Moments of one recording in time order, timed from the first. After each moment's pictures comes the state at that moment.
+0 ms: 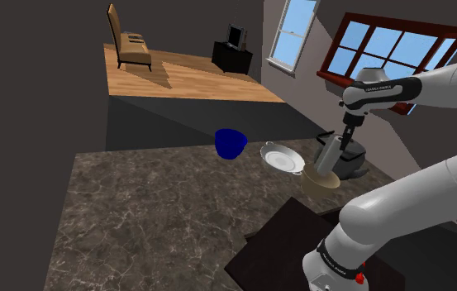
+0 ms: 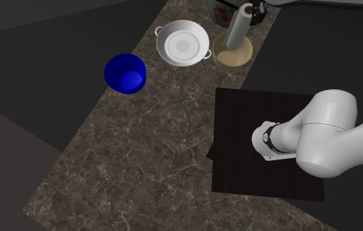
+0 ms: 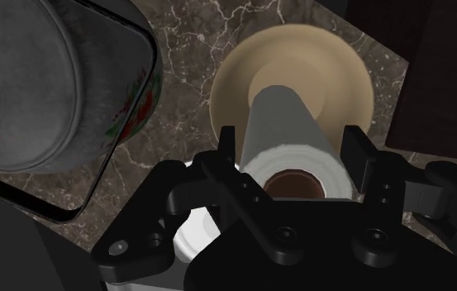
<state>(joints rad) -0.34 -0.38 -0.66 -2.34 -0.47 1.99 -0.89</state>
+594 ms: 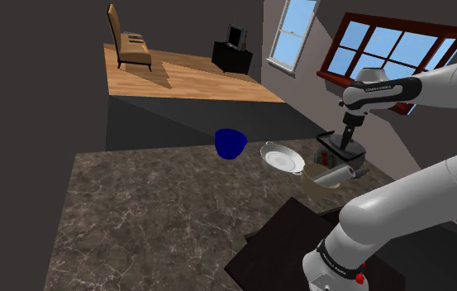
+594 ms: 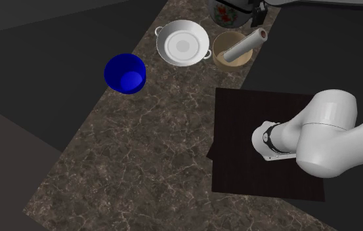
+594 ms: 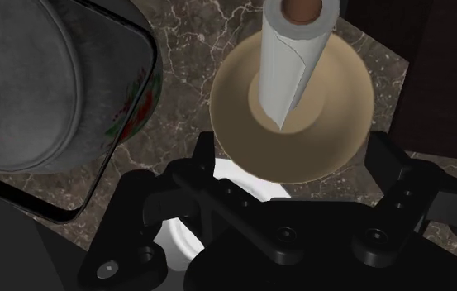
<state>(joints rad) -0.34 -0.38 -0.67 -2.34 -0.47 1.99 -0.89</state>
